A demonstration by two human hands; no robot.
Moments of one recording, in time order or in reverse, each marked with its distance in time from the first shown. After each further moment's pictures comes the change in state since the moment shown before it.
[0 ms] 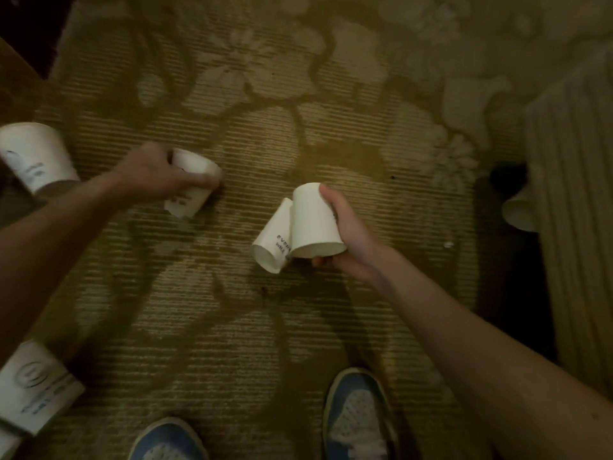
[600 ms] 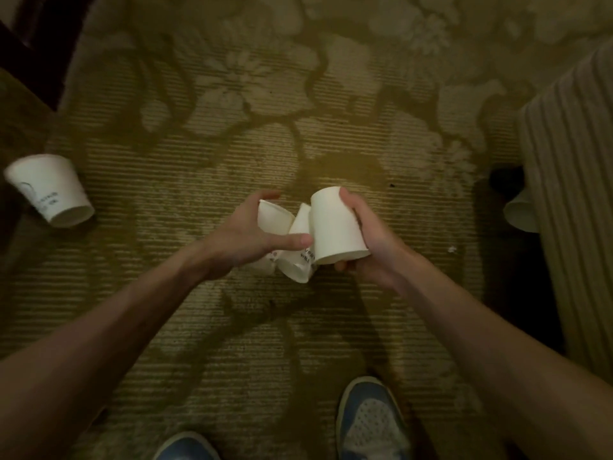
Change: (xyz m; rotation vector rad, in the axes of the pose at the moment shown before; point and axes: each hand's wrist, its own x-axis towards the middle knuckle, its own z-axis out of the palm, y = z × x) left_hand -0.052 0.045 0.080 -0.431 -0.275 0.179; right_hand -0.013 -0.013 -0.013 -0.002 0.024 -0.025
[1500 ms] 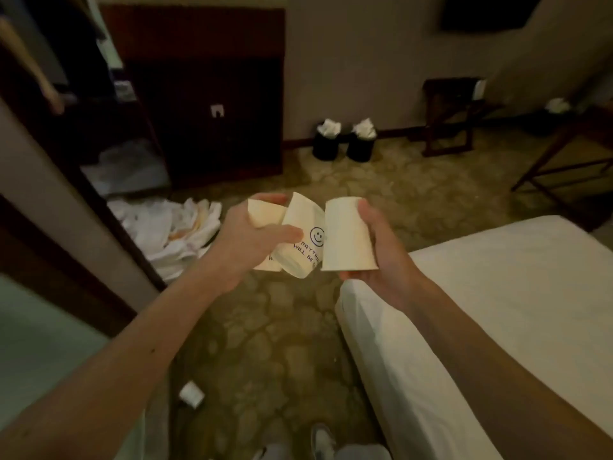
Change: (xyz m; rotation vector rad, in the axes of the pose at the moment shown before) left_hand -0.572 0.744 -0.149 -0.059 -0.007 0.553; right_hand -0.747 -0.564 0.191 0.183 0.273 -0.612
